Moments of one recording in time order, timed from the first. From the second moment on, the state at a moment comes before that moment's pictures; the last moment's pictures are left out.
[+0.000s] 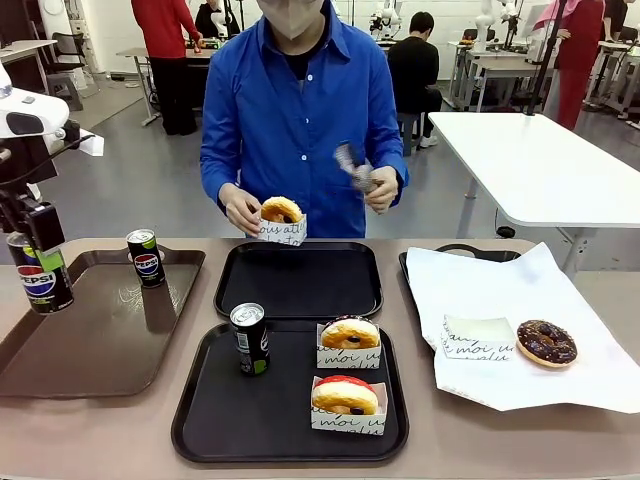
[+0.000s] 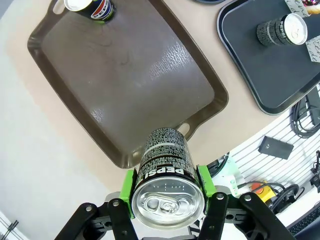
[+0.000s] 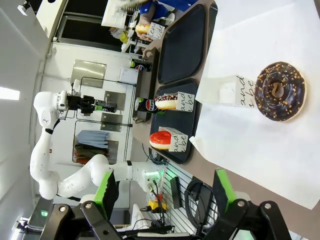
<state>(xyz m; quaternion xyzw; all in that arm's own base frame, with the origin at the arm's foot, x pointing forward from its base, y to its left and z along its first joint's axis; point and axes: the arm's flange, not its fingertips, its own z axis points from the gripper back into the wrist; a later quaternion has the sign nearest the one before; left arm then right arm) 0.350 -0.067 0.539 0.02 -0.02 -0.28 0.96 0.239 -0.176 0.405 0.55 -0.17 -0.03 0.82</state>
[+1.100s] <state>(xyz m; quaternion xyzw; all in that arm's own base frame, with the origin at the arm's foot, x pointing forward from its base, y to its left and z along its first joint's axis) 0.458 -0.184 0.558 0.01 -0.03 -0.32 0.95 0.239 -0.176 0.405 0.55 -0.17 -0.03 0.82</state>
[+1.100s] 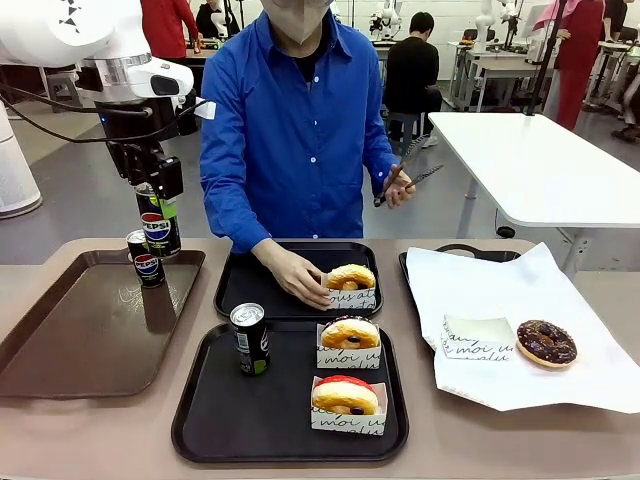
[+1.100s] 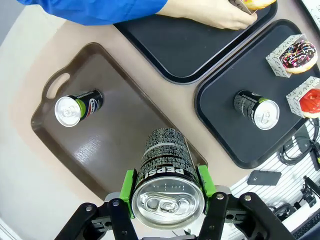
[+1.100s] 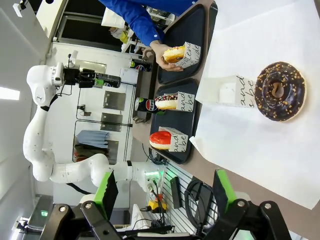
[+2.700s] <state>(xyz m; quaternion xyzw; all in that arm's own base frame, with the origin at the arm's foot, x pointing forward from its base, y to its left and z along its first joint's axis) 0.549 -0.265 0.504 -0.04 -0.04 -0.31 0.95 0.239 -0.176 0.406 0.55 -0.17 -0.02 0.82</state>
